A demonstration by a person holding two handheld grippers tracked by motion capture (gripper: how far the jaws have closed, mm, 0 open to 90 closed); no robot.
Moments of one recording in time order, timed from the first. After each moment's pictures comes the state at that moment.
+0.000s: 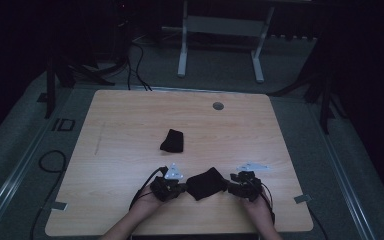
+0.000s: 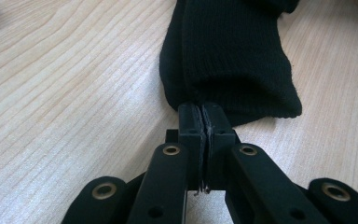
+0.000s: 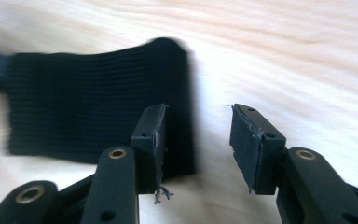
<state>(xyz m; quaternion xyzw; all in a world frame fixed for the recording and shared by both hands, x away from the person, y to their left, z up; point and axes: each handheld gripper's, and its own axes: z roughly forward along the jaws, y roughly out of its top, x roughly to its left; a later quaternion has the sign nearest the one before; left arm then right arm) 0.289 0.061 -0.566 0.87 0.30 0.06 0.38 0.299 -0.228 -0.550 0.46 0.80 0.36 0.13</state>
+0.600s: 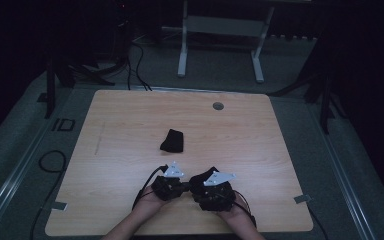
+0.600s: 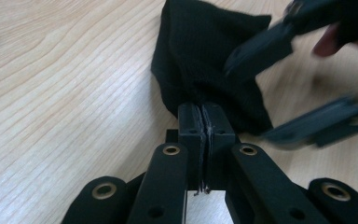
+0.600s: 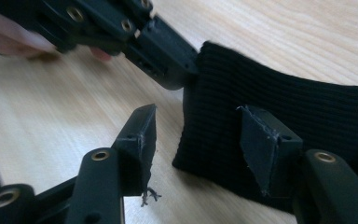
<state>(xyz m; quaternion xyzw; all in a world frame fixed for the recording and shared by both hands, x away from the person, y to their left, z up) 0.287 0.056 -0.556 0.85 0.31 0.04 0.42 0.266 -0.147 -0.544 0.32 0.87 0.36 0.09</state>
